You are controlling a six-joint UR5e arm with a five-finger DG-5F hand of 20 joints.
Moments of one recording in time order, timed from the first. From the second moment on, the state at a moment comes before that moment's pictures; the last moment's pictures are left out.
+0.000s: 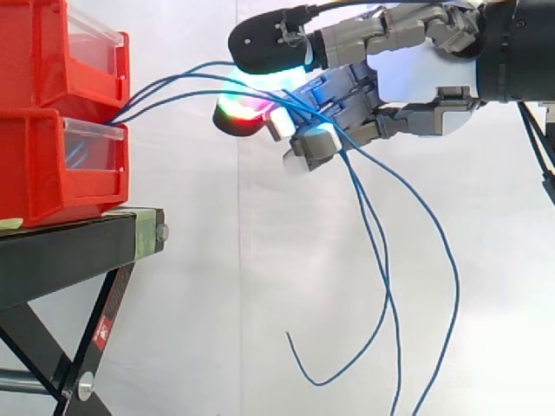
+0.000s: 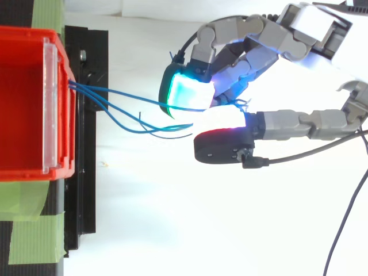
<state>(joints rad) 0.23 -1.80 -1.78 -2.60 -1.03 -0.54</state>
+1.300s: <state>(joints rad) 0.23 -1.80 -1.78 -2.59 -1.03 -0.54</state>
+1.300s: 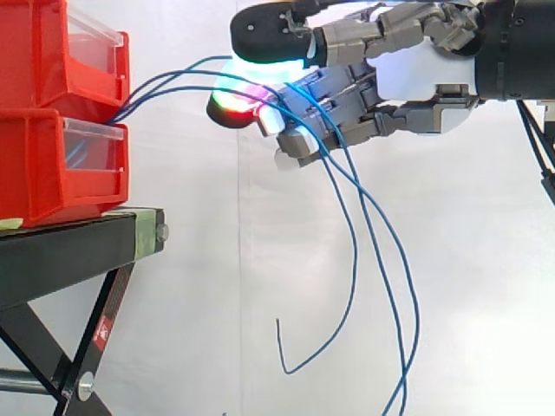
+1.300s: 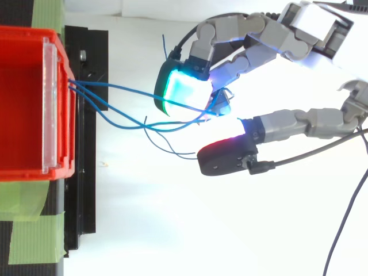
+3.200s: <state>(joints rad) 0.23 -1.80 -1.78 -2.59 -1.03 -0.54</state>
